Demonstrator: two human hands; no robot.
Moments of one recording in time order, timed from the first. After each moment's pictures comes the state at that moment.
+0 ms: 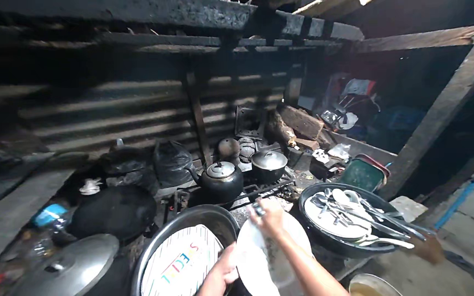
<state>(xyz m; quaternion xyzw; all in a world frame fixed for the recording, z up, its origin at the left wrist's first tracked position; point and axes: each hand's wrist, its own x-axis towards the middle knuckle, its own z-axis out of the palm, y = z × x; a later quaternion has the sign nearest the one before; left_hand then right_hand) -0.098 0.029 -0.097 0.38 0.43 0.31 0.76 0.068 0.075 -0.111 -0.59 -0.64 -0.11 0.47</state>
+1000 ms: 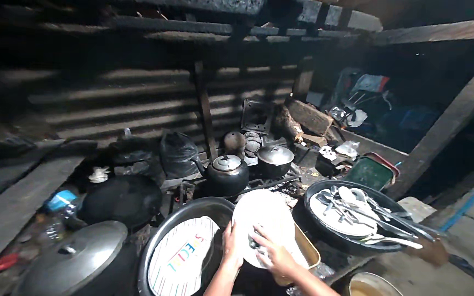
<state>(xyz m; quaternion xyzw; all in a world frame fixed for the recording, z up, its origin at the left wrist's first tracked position) -0.079 0.043 -0.110 0.42 0.52 0.50 0.56 0.064 0.002 -0.178 -0.49 -0.76 0.10 0.40</state>
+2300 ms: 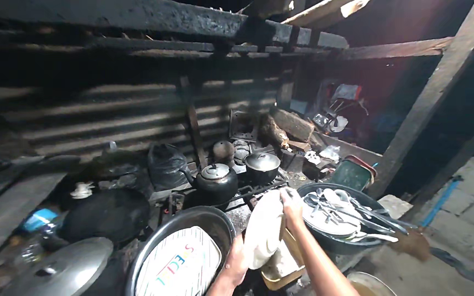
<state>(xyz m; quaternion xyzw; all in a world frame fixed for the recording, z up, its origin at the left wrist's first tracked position) -0.073 0.003 -0.080 0.54 0.32 0.42 0.66 0.127 0.057 -0.080 -0.60 -0.37 0.15 0.70</state>
